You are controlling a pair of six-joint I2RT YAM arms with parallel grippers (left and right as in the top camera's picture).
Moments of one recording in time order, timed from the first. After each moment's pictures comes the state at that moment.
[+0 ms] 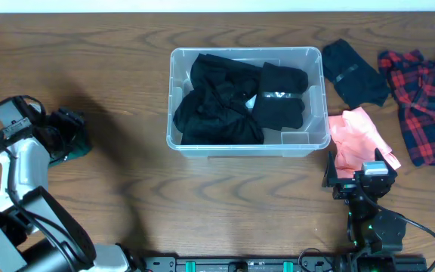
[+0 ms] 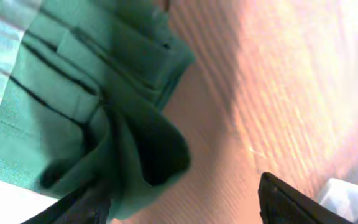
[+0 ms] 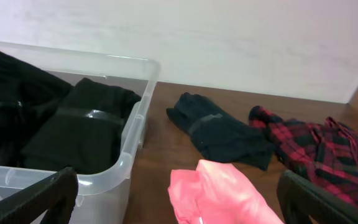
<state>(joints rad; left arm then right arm) 0.56 1.61 1.00 -0.47 0.33 -0.50 -0.01 0.01 0.01 -0.07 -0.03 -0.07</state>
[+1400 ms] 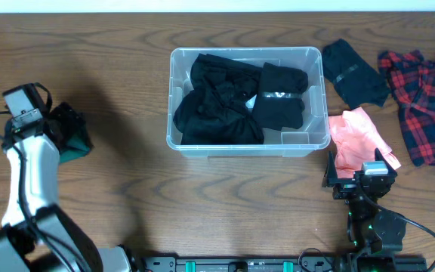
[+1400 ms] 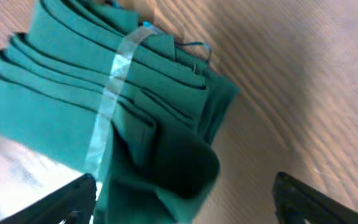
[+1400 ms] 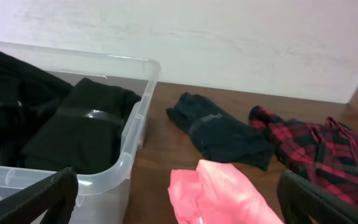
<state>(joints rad) 0.46 1.55 1.03 -0.52 -0.06 -0.35 -0.01 0.01 0.01 -0.07 -0.03 -0.07</state>
